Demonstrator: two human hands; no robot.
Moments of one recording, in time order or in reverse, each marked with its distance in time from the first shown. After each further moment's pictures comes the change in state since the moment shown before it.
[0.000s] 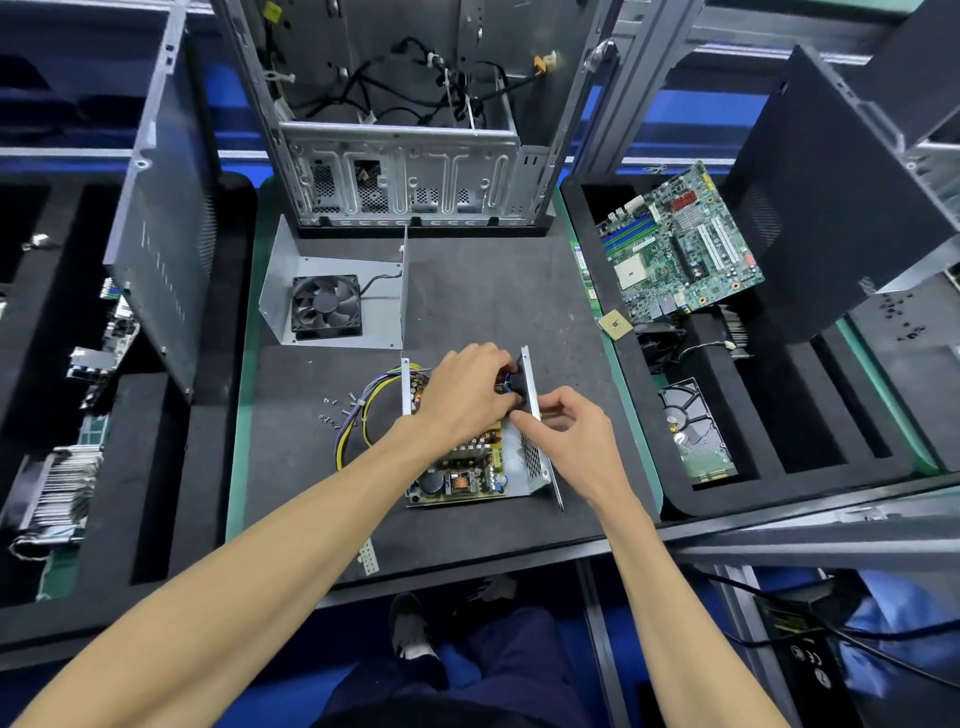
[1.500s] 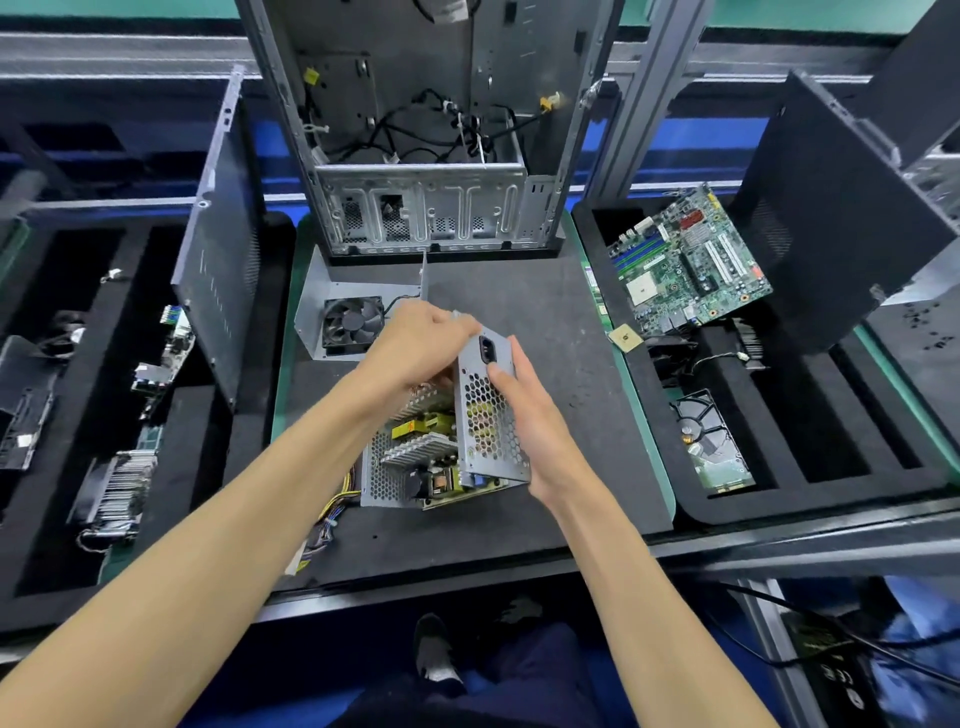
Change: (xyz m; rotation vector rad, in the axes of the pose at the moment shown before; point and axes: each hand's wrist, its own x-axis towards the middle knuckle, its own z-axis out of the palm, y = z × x) left_hand -0.030 0.030 -0.119 -0.631 0.035 -0.468; right_hand -0.015 -0.072 0.034 0.481 -0.241 0.165
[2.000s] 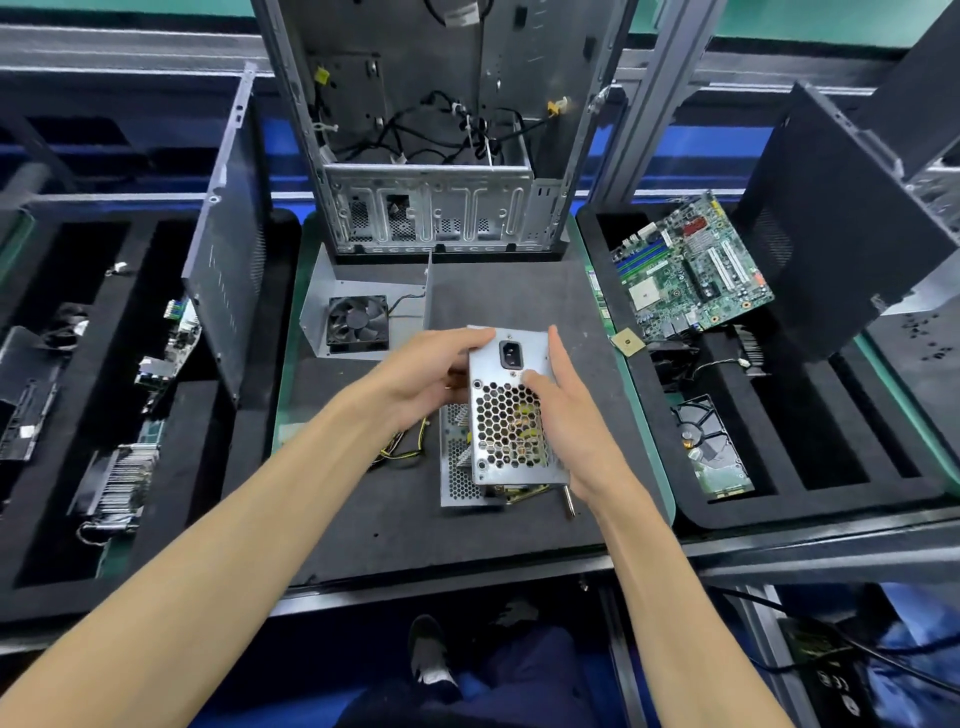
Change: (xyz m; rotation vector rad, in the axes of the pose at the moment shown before) left_hand 0.001 -0.020 0.009 -0.456 -0.322 -0.126; right_hand -0.008 -0.016 -0.023 -0.206 0.062 -0.061
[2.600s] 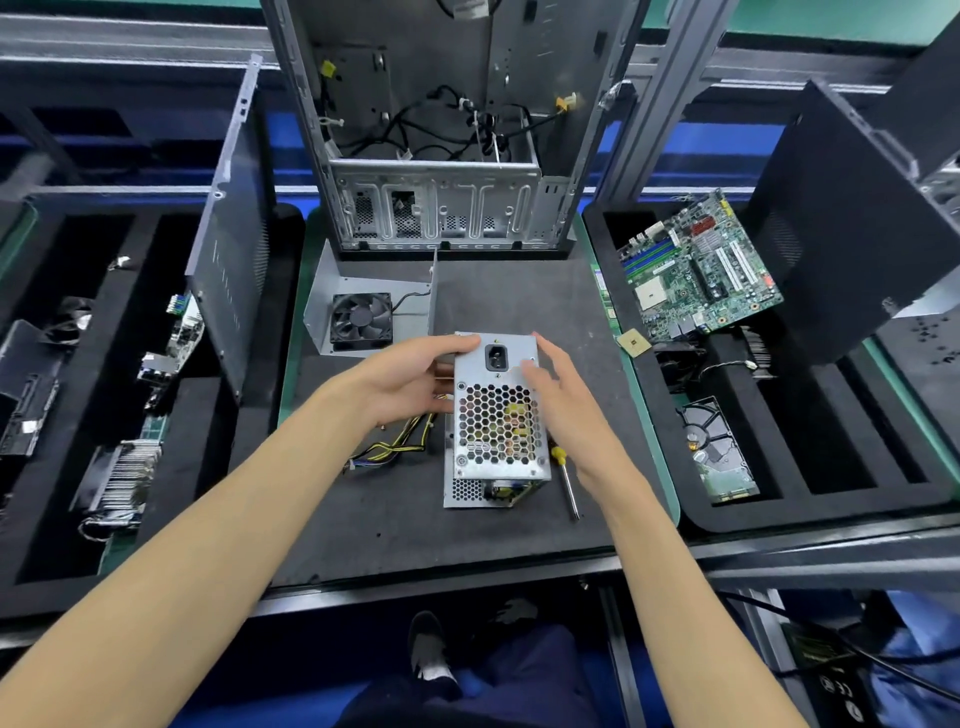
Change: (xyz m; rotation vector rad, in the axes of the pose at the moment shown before) left_hand 0.016 -0.010 -0.035 -0.101 -0.074 -0.171; right_hand 0.018 0.006 -0.002 -0.080 -0.010 0.032
